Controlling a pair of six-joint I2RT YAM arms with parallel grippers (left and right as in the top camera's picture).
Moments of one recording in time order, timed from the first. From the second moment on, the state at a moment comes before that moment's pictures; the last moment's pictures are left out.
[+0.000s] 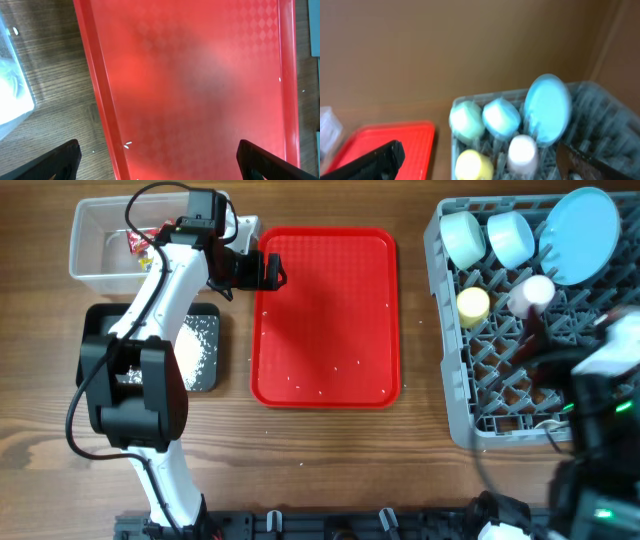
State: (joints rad) left arm -0.12 2.06 1.66 -0.81 0.38 -0.03; right arm -0.29 0.57 0.78 -0.43 -0.27 0.00
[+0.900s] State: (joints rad) left arm -0.12 2.06 1.66 -0.81 0.38 -0.03; right arm -0.17 0.02 0.01 0.01 -0.17 0.21
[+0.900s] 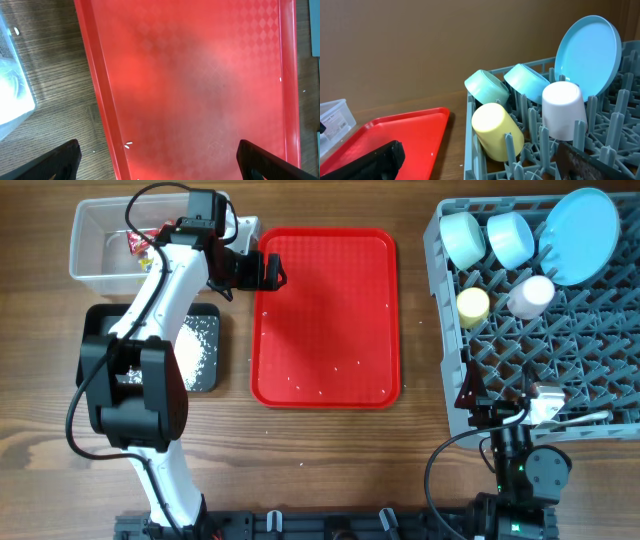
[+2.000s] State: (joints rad) left arm 0.07 0.15 0.03 0.01 0.24 -0.14; right arm -0.17 0.03 0.01 0.01 -0.16 0.21
